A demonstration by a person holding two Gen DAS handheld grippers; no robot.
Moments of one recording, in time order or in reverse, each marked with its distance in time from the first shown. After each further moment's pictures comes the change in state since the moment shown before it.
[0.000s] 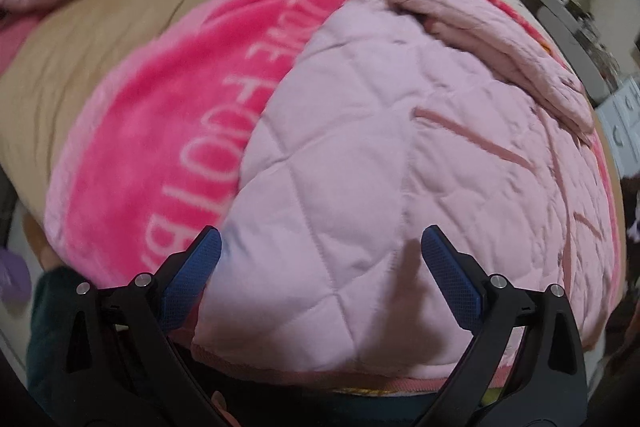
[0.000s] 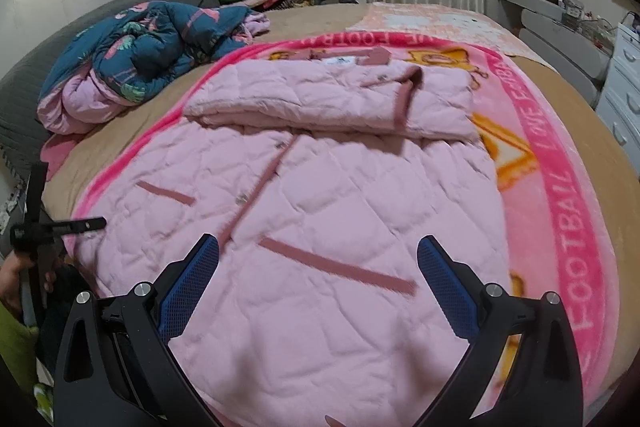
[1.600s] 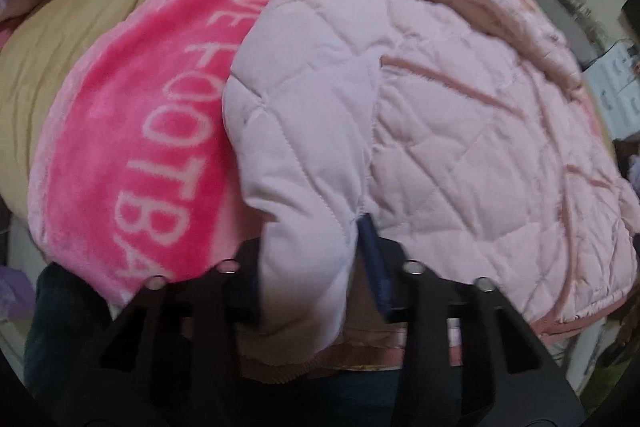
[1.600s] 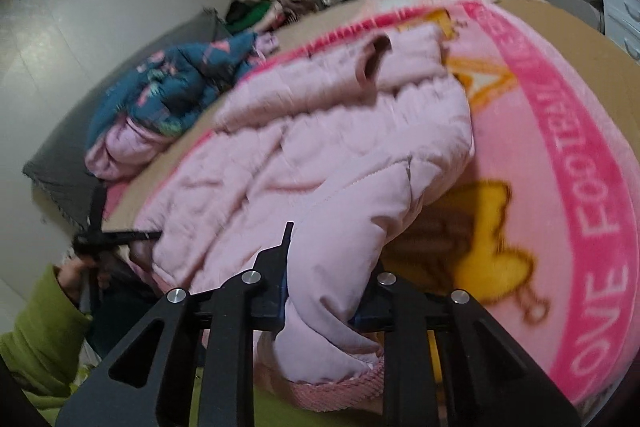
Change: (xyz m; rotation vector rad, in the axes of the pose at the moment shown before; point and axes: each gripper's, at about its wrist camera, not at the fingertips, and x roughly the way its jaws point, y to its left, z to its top) left arm 0.001 -0.014 -0.010 0.106 0.076 -0.069; right arm -0.052 -0.082 -0.060 0.218 -0.064 0.260
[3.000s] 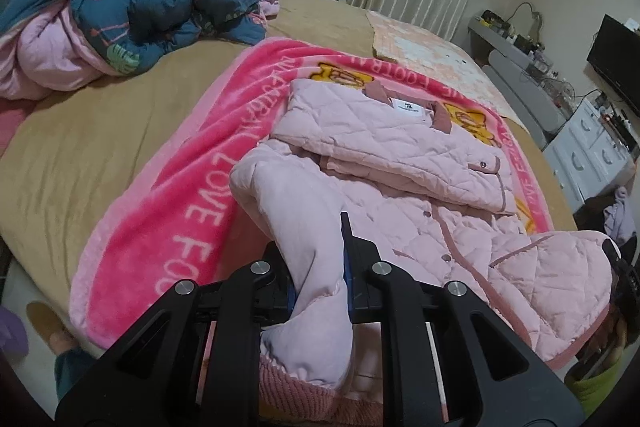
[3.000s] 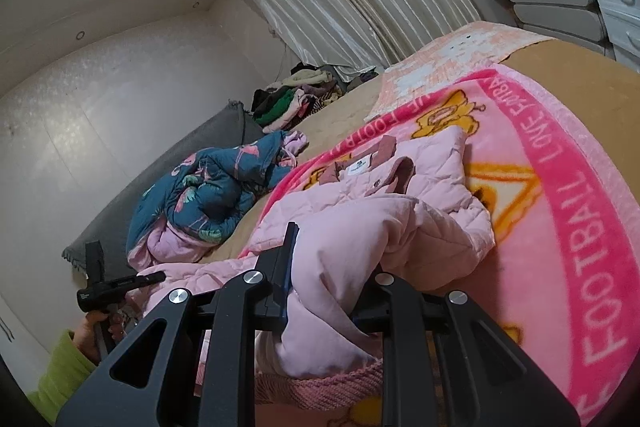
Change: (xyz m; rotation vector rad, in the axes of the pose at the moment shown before) left arm -0.121 -0.079 0.083 0.029 -0.347 -0.012; right arm -0.016 -0.028 0.102 0.120 -0.284 0.147
